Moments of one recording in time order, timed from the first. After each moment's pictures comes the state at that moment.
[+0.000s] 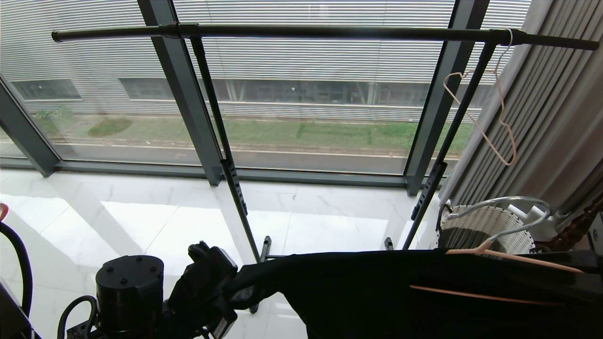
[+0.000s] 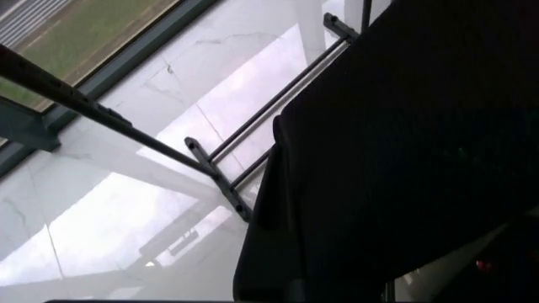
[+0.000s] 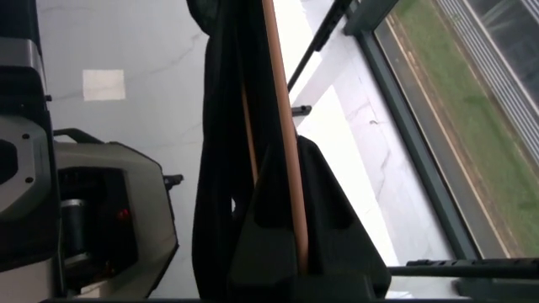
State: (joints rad) left arm -0.46 1.79 -0.10 -1.28 -0.09 0.43; right arm 0.43 1.03 -0.71 0.09 0.64 -0.67
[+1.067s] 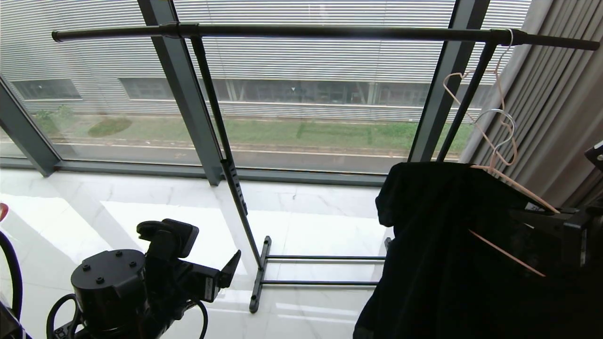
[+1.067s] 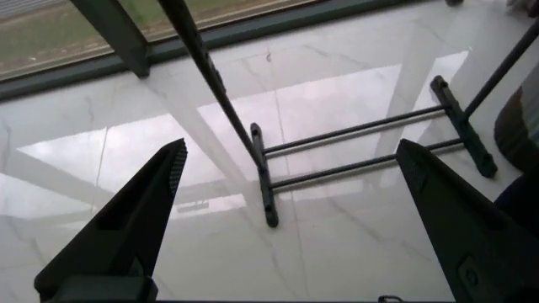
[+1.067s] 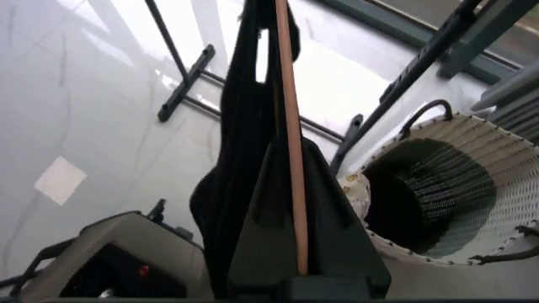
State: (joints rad) left arm -0.47 1.76 -0.09 -1.41 0.33 0.15; right arm 0.30 1.14 -0.72 -0.07 0.20 -0.08
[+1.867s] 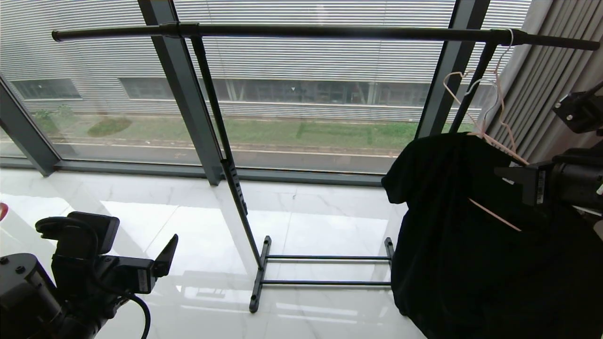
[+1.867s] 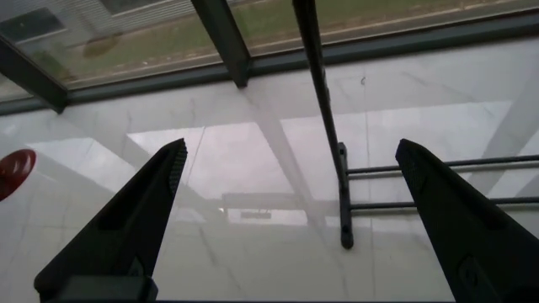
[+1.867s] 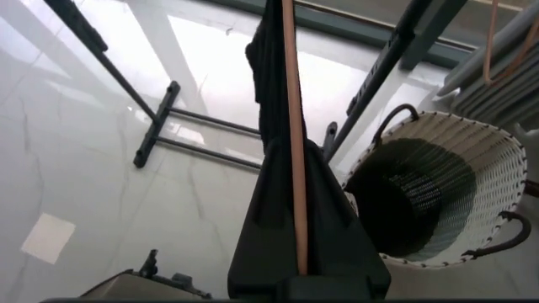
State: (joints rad) left arm -0.26 1.52 0.00 -1.42 0.37 0.29; right arm 0.32 1.33 -0.94 -0.08 0.02 0.02
